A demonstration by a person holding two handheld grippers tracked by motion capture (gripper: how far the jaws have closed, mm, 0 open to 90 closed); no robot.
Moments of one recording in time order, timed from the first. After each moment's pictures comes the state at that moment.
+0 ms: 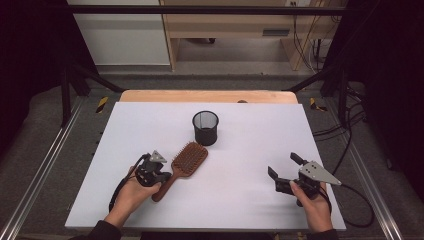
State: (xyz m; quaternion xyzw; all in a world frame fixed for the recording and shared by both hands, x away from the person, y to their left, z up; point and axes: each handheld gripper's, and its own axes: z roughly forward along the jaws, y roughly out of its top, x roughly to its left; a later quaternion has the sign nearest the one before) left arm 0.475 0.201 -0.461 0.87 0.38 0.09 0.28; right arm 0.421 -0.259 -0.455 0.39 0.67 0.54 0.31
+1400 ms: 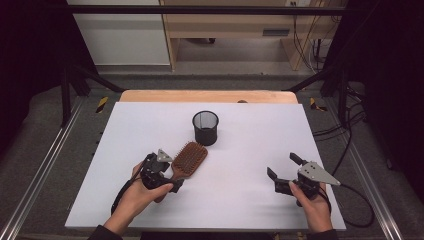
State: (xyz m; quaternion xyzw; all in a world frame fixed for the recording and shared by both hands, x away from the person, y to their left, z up) left arm 0.458 0.172 -0.436 0.86 0.40 0.13 0.28; right arm 0.420 -0.257 -0.454 0.38 0.68 0.54 0.32
